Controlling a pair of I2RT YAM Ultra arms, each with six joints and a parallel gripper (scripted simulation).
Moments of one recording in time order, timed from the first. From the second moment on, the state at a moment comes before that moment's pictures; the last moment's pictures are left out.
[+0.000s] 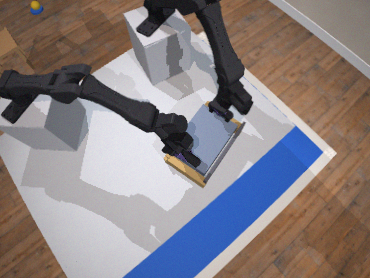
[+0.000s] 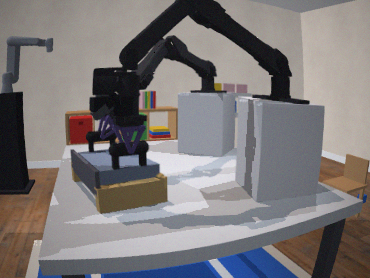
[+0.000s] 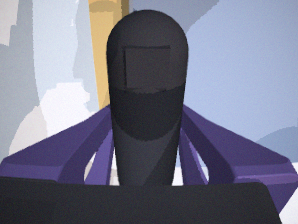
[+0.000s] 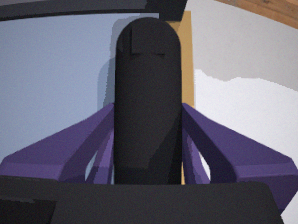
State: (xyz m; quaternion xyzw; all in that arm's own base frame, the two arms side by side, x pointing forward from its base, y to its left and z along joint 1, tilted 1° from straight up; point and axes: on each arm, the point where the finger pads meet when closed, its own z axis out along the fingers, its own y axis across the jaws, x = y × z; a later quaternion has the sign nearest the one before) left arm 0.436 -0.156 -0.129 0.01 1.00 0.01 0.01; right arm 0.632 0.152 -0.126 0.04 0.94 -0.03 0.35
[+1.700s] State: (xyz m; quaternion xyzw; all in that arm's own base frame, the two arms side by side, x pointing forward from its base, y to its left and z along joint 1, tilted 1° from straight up) left arm 0.479 -0.166 -0.110 0.00 1.00 -0.01 0.06; right arm 0.666 0.157 -0.095 0.04 0.92 -0.02 0.39
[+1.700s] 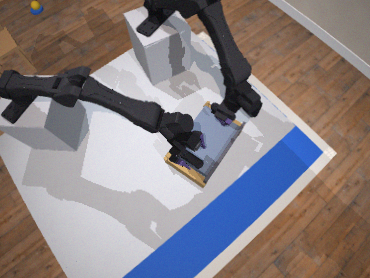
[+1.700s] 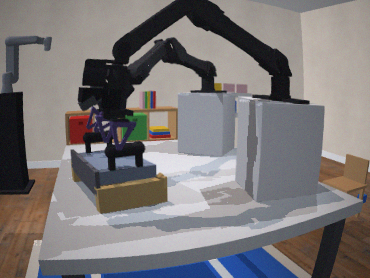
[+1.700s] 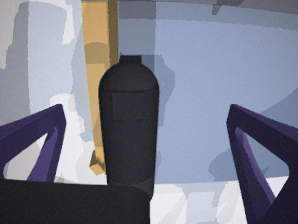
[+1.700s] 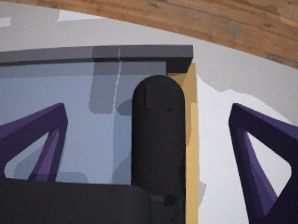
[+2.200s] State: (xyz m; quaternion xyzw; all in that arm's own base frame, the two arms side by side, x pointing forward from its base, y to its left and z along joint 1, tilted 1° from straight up) left arm 0.474 -0.164 -0.091 0.00 1.00 -0.01 0.05; right arm 0.645 0.157 -0.088 0.04 0.93 -0.02 0.38
